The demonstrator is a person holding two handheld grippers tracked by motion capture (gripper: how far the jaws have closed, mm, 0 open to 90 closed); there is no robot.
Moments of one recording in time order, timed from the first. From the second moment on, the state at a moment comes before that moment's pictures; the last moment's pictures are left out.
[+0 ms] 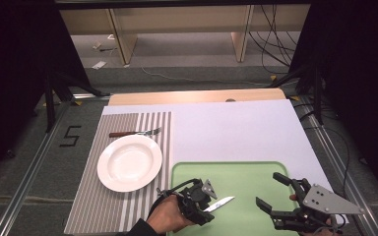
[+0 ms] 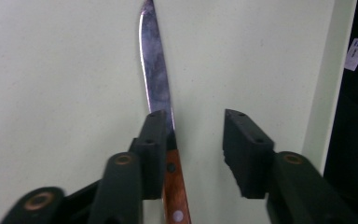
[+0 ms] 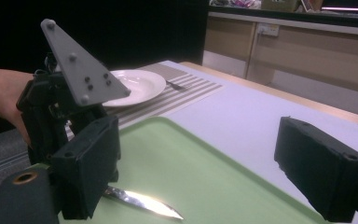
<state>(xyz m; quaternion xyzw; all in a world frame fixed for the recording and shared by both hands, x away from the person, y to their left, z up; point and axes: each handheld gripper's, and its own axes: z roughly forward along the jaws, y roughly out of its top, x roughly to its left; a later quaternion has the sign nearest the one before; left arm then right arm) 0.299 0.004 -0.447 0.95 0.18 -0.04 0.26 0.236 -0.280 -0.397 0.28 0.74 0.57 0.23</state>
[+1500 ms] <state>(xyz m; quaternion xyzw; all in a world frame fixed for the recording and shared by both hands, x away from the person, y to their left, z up) 0.312 0.013 -0.459 0.97 0.19 -0.05 0.18 0.236 -0.280 -0.397 0.28 0.74 0.57 0.23</state>
